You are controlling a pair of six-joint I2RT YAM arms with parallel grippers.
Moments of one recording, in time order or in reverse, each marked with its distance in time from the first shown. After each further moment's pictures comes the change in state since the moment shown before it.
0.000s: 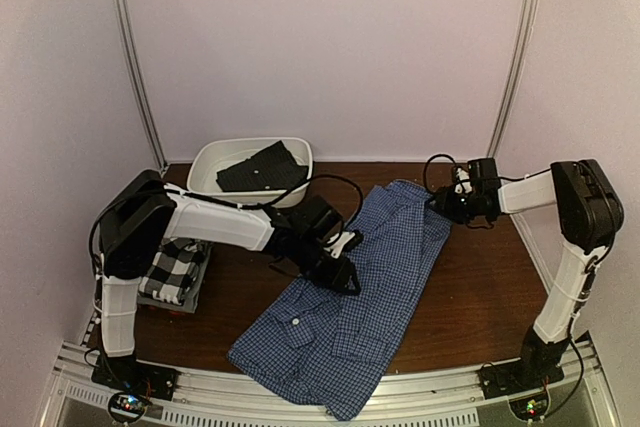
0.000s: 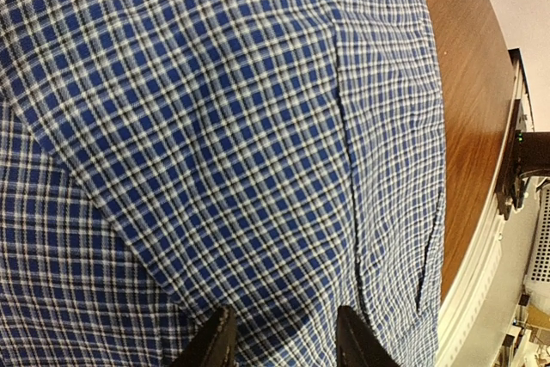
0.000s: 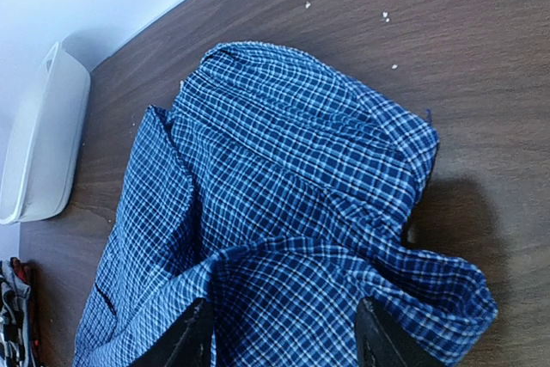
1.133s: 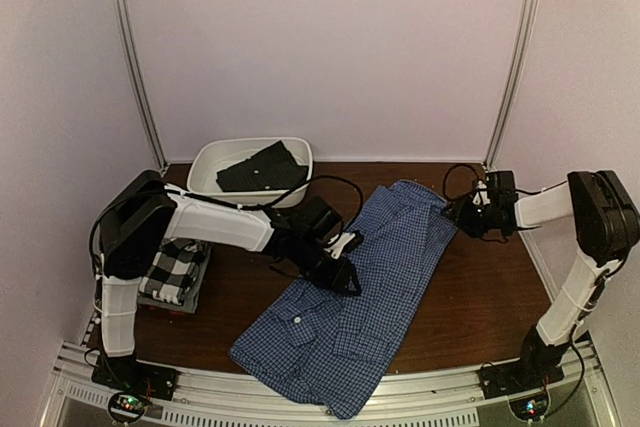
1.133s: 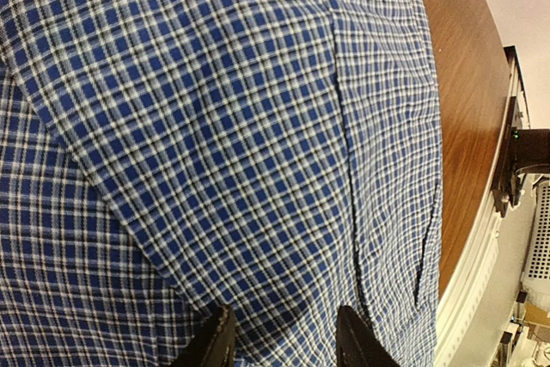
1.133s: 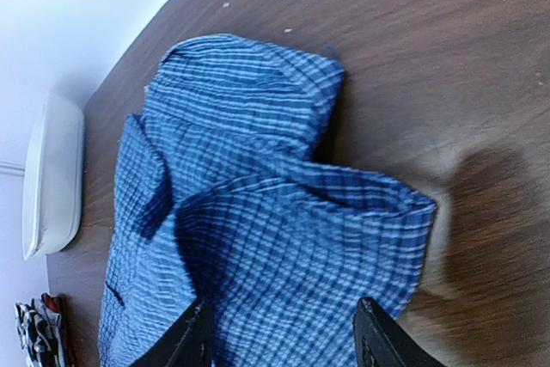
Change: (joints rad) left arm 0.000 0.000 -0.008 0.013 0.016 0.000; right arm -0.100 -0.117 -0.203 0.072 -0.015 0.150
